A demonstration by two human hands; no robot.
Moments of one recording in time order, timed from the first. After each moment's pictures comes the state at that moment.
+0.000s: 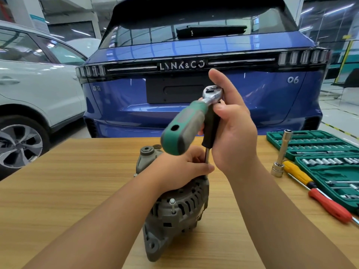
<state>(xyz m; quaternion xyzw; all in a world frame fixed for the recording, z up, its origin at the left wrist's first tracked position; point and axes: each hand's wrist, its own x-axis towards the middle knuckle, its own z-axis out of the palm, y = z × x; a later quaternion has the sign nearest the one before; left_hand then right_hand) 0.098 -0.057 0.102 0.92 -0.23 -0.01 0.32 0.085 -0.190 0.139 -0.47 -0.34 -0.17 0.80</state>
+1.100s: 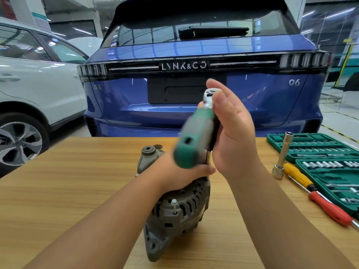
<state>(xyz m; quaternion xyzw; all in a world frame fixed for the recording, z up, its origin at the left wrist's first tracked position) 0.115 -0.055 0.089 0.91 -0.25 0.03 0.33 0.075 -0.186 0.143 -0.48 -0.28 -0.17 0.81</state>
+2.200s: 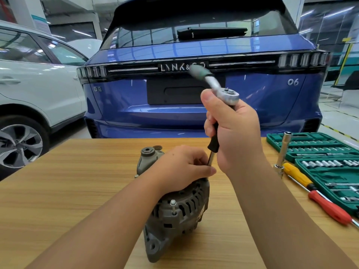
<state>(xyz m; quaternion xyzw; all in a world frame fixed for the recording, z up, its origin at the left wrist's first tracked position) 0.099 -0.059 0.104 0.92 -0.24 0.00 0.30 0.079 -0.194 0.146 -0.51 -0.22 -0.20 0.81</state>
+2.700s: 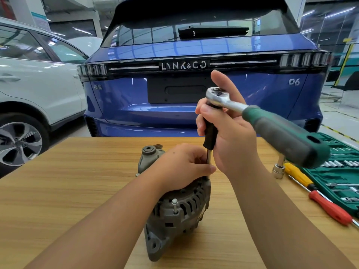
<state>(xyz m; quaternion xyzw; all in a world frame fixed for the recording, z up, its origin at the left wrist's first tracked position) 0.095 -0.058 0.106 0.92 -0.24 0.00 0.31 0.075 -0.186 0.149 -0.52 -0.30 -0.21 0.77</state>
